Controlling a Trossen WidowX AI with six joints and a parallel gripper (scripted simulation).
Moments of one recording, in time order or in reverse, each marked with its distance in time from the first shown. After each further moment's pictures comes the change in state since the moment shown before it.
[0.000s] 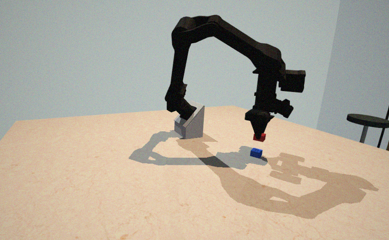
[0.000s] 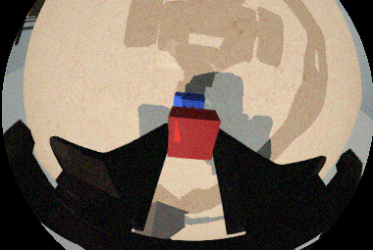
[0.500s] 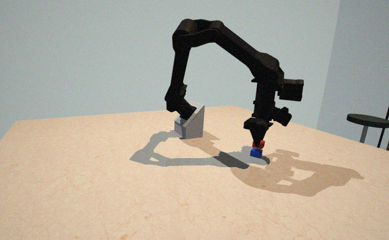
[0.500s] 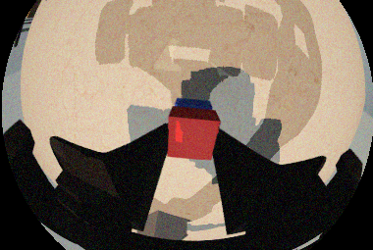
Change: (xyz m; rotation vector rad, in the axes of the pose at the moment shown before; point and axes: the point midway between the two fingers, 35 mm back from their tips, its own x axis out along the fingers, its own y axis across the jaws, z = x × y) arm 0.026 0.003 -0.001 0.010 0.000 0.007
